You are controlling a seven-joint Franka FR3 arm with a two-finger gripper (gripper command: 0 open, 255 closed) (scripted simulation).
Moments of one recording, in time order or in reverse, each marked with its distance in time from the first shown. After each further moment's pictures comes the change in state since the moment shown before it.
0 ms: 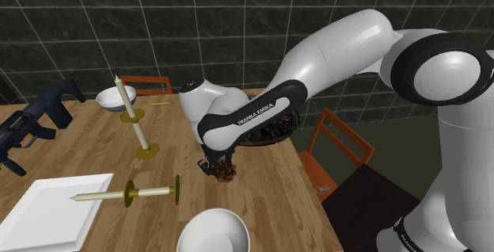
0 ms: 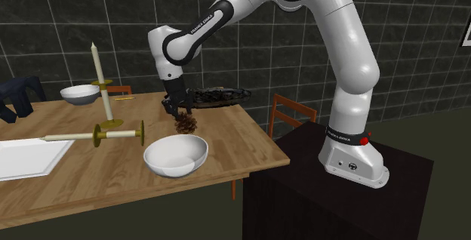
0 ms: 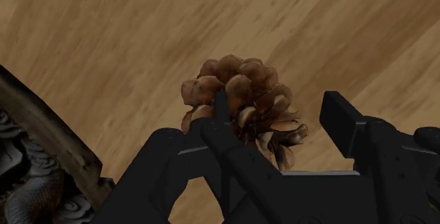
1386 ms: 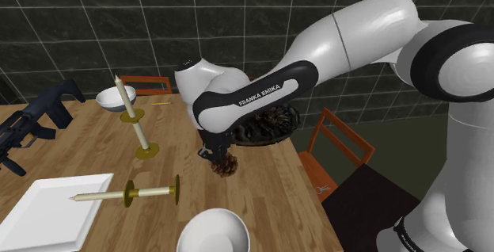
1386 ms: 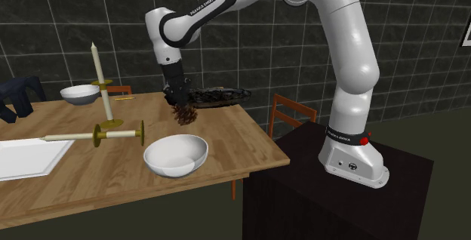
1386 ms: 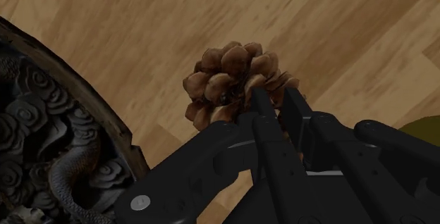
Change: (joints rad) arm -0.009 -0.075 0.017 0.041 0.033 -0.111 -0.023
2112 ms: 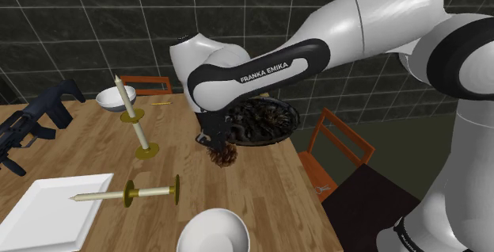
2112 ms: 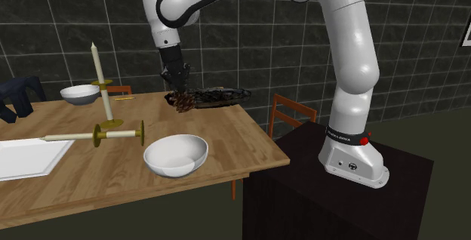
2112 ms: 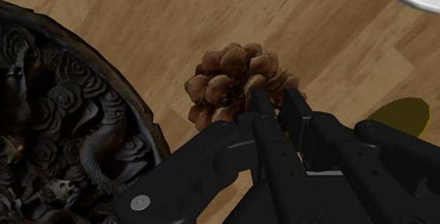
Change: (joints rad) arm -0.005 -0.056 0.010 0.072 0.025 -0.123 -0.022
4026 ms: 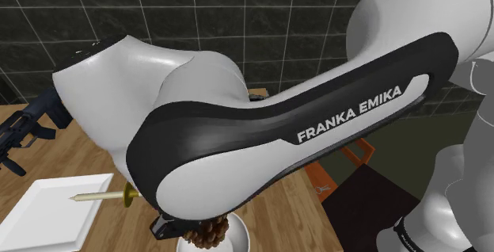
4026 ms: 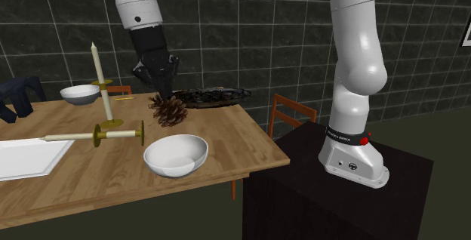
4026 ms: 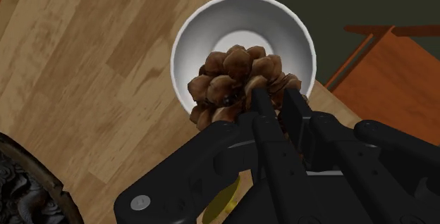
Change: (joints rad) arm 0.247 -0.116 0.172 -0.014 0.082 -0.113 0.389
